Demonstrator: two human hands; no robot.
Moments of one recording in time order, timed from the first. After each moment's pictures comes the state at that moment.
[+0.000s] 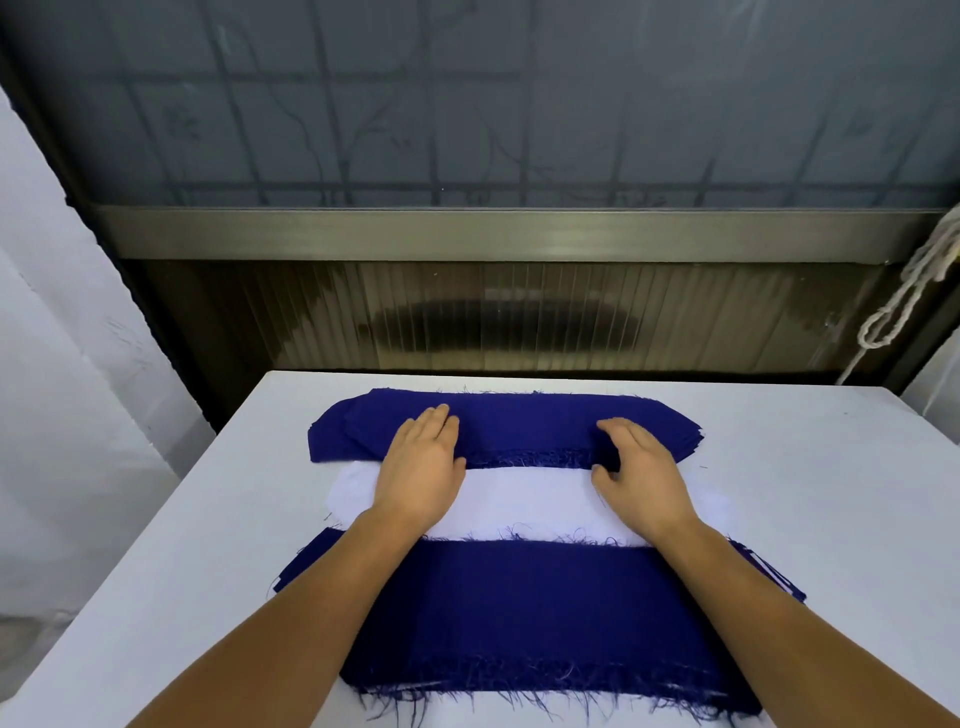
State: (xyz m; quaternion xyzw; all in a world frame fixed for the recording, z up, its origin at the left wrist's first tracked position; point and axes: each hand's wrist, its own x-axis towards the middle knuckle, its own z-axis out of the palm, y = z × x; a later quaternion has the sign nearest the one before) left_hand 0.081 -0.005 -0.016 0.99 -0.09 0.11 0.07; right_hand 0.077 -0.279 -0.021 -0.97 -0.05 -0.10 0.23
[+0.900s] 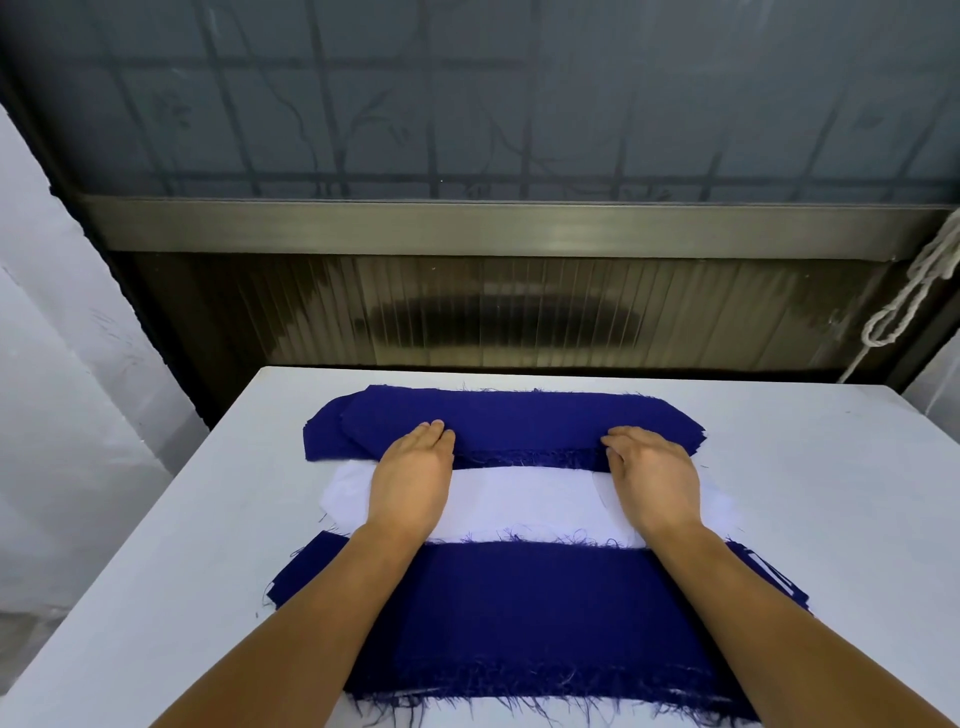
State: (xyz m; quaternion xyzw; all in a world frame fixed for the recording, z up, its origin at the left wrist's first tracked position) left_hand 0.082 0.001 -0.038 0.98 -0.09 0.15 0.04; right_hand 0.083 -0.281 -0.031 -0.97 -0.03 -0.19 0.13
